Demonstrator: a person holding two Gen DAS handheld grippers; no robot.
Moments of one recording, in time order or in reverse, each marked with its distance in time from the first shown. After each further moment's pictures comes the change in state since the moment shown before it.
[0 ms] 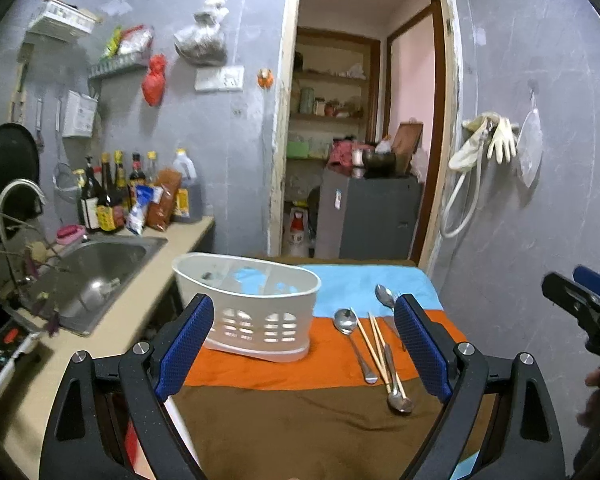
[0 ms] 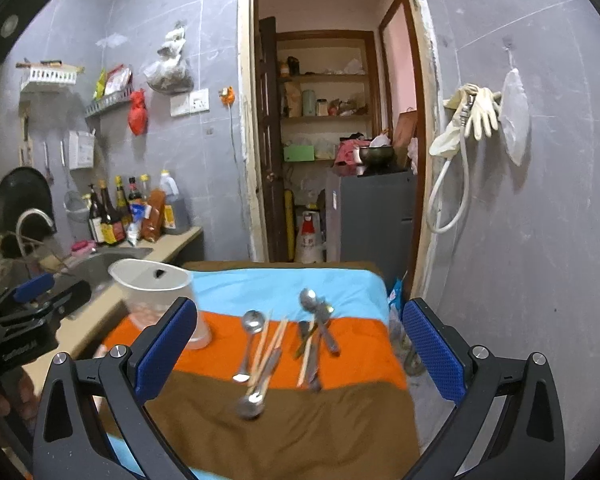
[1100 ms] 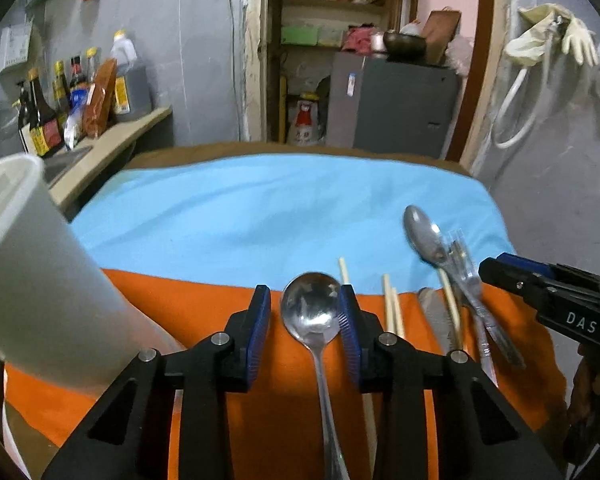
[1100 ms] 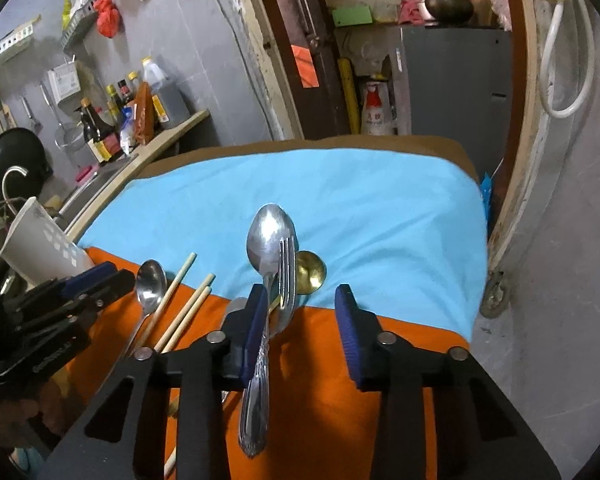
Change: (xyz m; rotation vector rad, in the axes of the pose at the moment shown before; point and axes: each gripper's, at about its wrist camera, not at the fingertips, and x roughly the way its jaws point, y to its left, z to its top) left arm 0.280 -0.041 -0.057 -0.023 0.394 0.081; right arm 0.308 -0.092 -0.054 0.044 0.477 0.348
